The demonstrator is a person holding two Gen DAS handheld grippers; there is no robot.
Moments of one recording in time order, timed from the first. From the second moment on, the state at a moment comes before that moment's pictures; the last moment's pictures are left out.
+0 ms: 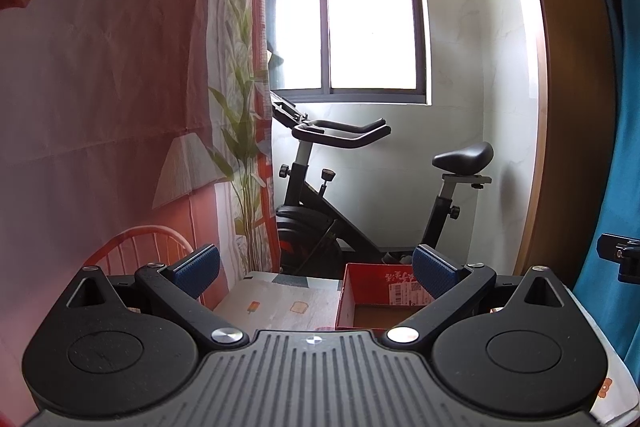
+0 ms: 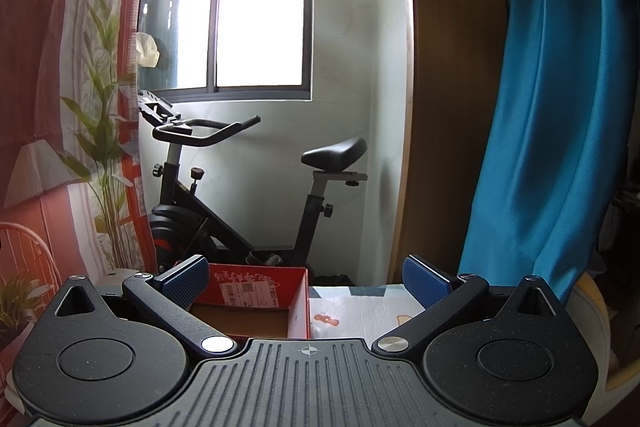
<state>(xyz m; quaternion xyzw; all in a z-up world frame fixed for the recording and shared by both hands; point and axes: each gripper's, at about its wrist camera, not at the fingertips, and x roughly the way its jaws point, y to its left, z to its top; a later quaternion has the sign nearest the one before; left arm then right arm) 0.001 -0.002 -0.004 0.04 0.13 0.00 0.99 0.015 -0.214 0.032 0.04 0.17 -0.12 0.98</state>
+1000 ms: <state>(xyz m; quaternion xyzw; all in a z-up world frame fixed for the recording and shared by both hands) 0.002 -0.002 -0.003 0.03 0.13 0.00 0.99 0.018 -0.214 0.032 0.04 0.17 -0.11 0.98</state>
